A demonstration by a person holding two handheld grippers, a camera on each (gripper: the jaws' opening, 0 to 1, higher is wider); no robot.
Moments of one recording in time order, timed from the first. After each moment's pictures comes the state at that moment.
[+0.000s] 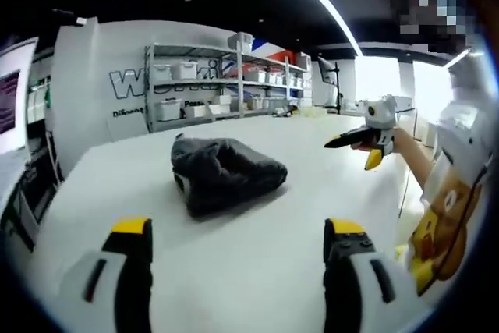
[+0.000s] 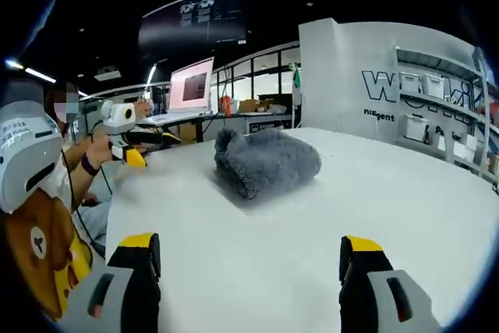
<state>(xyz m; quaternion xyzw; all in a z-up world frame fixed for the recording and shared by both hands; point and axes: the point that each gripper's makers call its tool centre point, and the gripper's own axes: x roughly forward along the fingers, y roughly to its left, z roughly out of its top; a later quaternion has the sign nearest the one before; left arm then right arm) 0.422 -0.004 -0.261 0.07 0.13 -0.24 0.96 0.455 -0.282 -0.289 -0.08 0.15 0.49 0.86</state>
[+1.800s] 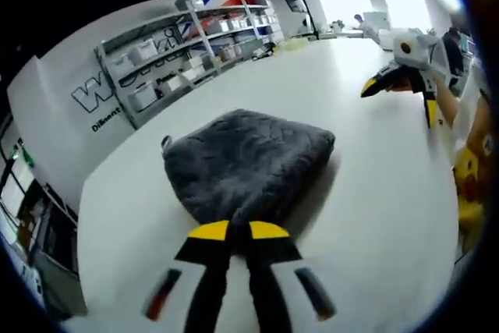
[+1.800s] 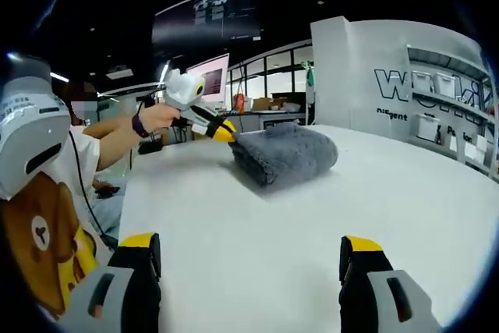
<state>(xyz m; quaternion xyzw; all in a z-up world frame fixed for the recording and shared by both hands) 0.527 -0.010 -0.282 0.26 0.23 -0.26 0.90 0.431 -0.277 -0.304 -0.08 0.15 0.52 0.84</state>
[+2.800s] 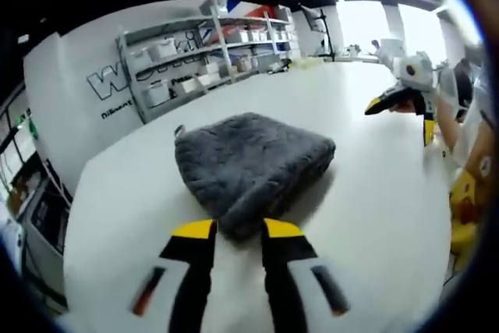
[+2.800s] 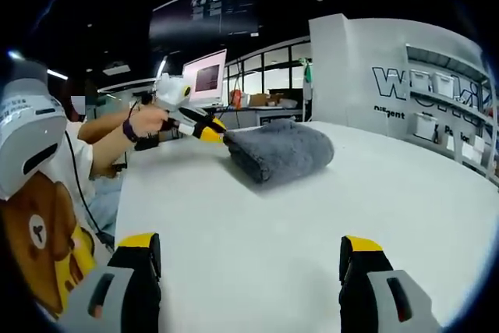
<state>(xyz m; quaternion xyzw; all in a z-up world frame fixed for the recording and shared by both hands) 0.505 0.007 -0.271 0.17 0.19 -0.23 0.94 0.435 -0.280 -0.306 -0.09 0.16 0.51 0.84</state>
